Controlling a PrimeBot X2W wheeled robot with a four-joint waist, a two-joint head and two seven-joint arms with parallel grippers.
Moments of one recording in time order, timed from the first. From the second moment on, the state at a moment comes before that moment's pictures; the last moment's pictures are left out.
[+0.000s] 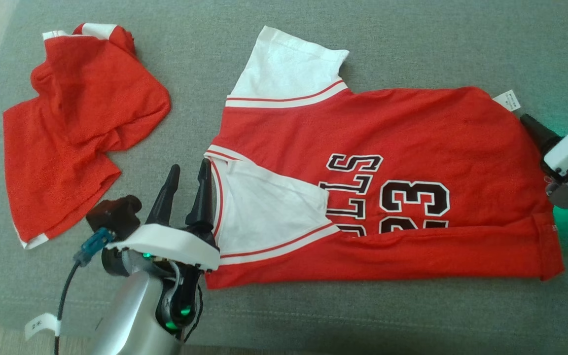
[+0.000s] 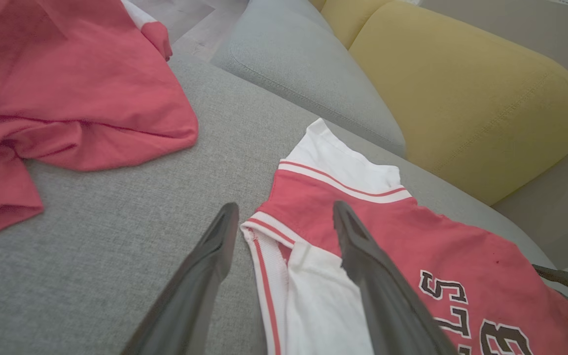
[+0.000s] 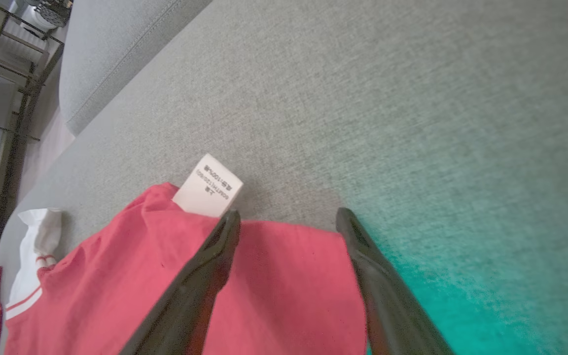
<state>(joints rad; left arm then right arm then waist) -0.25 0.04 -0.34 0.34 -0.60 0.00 -0.25 -0.71 -0.37 0.09 0.95 0.87 0.12 0.41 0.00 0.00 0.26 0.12</state>
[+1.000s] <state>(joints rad) -0.25 0.04 -0.36 0.35 -0.64 0.02 -0.25 -0.62 -0.53 0.66 0.64 0.61 0.12 0.04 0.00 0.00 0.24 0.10</state>
